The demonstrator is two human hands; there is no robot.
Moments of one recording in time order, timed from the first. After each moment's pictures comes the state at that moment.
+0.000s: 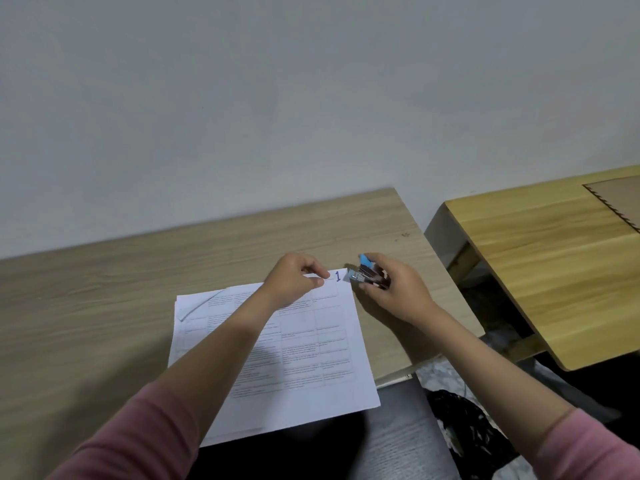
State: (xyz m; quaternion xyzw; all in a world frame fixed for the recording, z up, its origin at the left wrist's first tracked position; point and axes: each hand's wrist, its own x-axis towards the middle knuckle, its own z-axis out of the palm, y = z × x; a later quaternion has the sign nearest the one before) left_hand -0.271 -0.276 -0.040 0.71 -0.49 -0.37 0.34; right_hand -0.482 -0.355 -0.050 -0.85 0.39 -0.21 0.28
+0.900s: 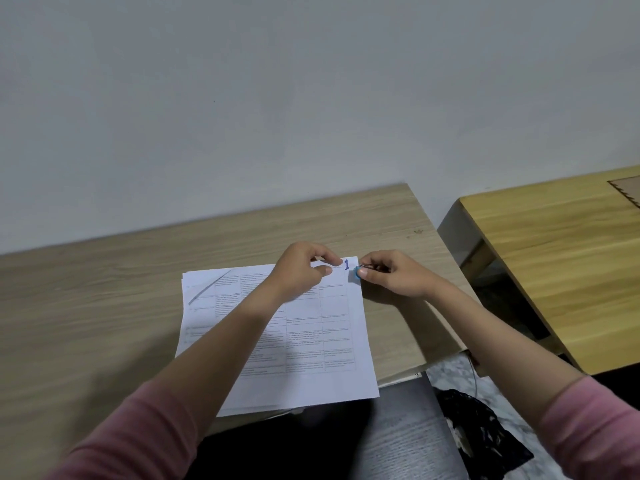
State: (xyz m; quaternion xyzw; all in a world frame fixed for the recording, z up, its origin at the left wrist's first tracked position) left_hand -0.269 -0.276 -0.027 0.70 -0.52 -0.33 0.35; right_hand -0.462 -0.382 -0.041 -0.79 0.33 -0.08 0.50
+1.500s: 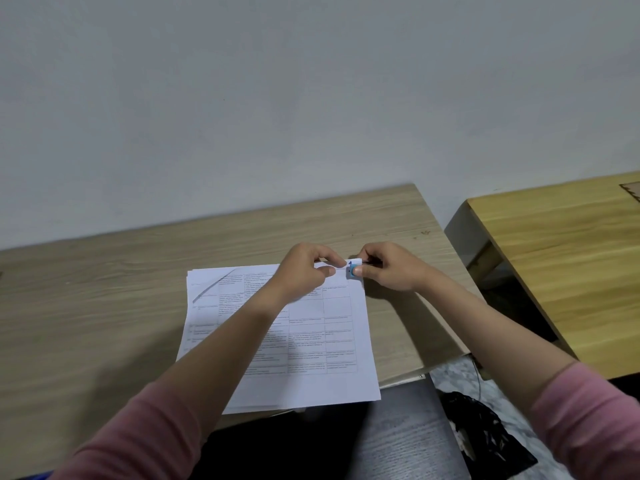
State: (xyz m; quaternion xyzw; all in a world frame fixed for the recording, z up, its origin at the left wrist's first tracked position) left_hand -0.268 -0.271 -0.031 0.70 -0.51 -0.34 0.38; right_hand -0.441 -0.387 -0.038 -0.85 0.32 -0.06 0.41
